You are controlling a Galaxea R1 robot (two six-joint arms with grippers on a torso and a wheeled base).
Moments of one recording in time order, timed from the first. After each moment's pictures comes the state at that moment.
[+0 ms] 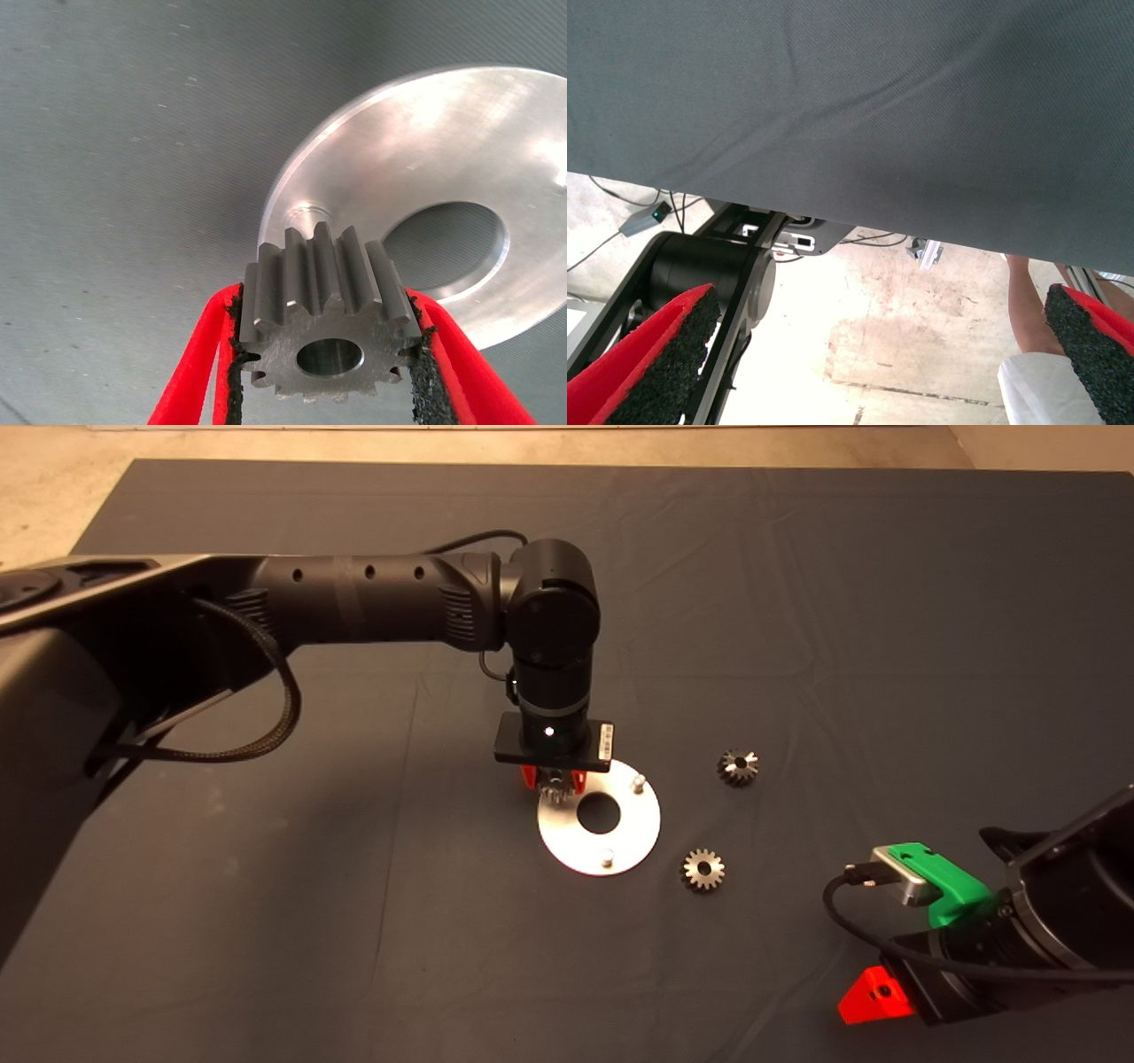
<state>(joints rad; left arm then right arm) -0.38 2.88 -1.34 0.19 1.52 -1.42 0.28 2.19 -0.39 -0.13 -1.53 1.69</state>
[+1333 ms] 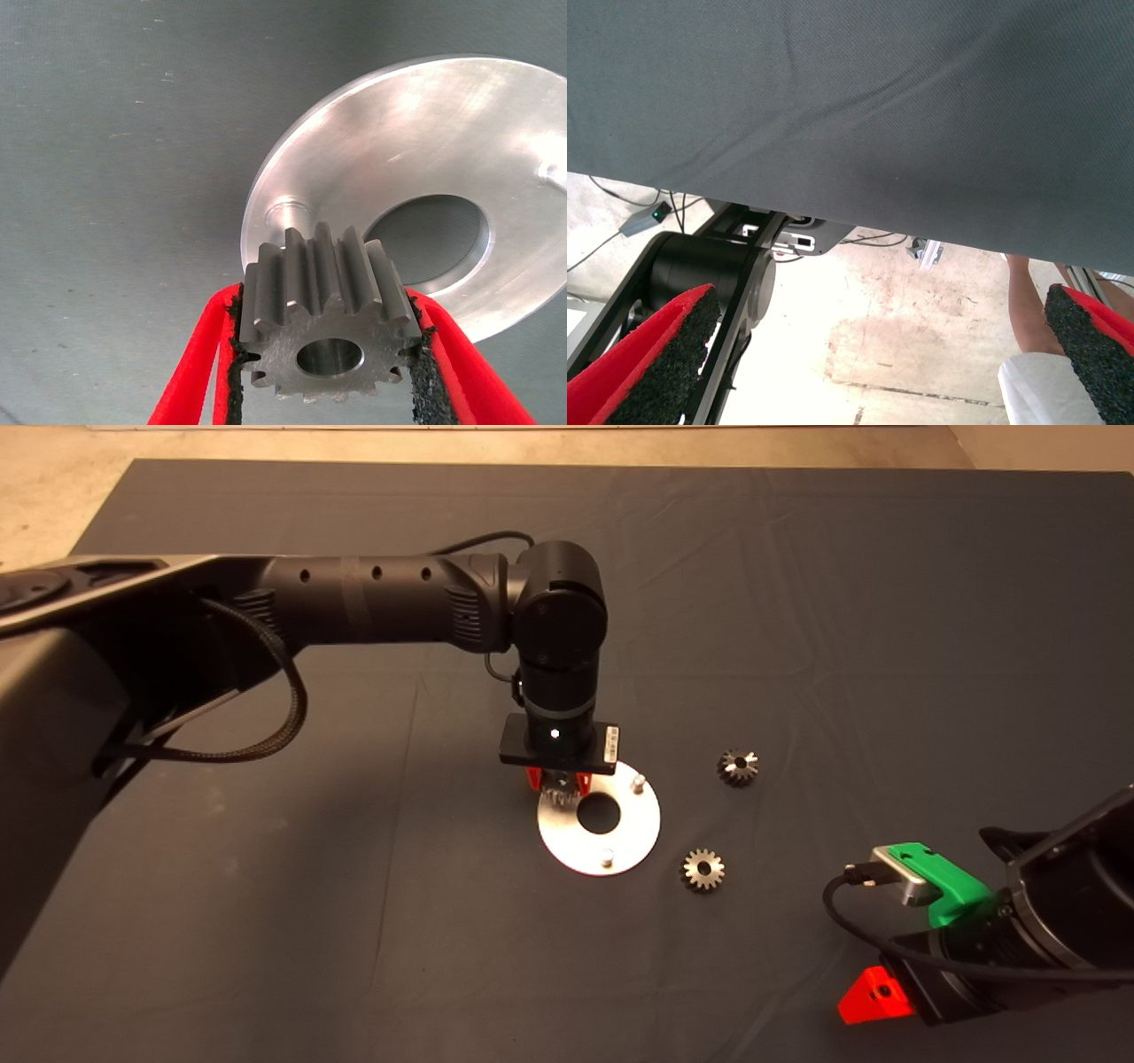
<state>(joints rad) -0.38 2.90 -1.34 0.19 1.52 -1.42 0.28 2.19 -0.39 -0.13 -1.53 1.69</state>
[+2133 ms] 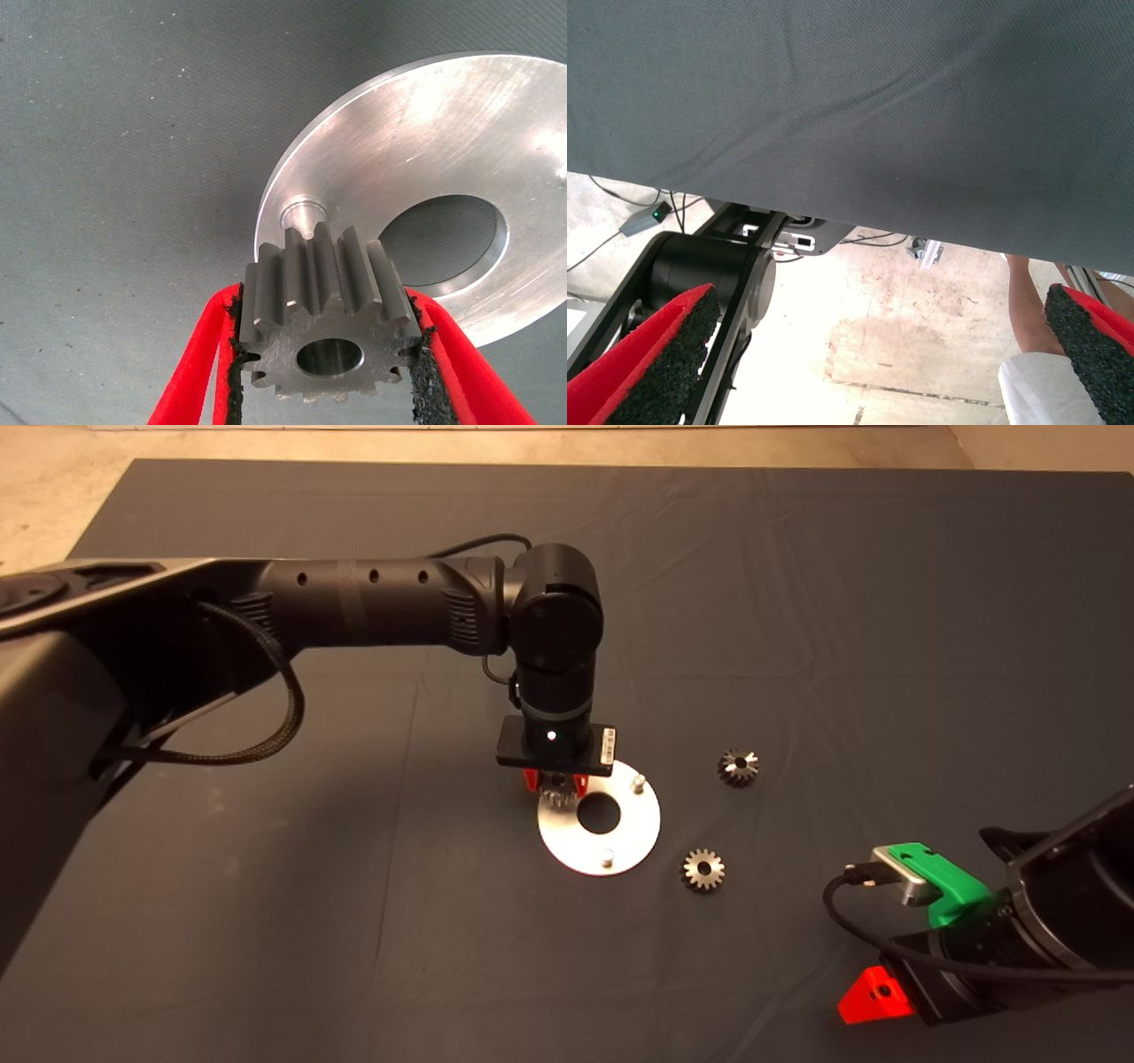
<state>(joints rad) -0.38 2.88 -1.33 0.19 1.52 -1.42 0.28 2.19 -0.39 -0.13 -1.53 1.69</state>
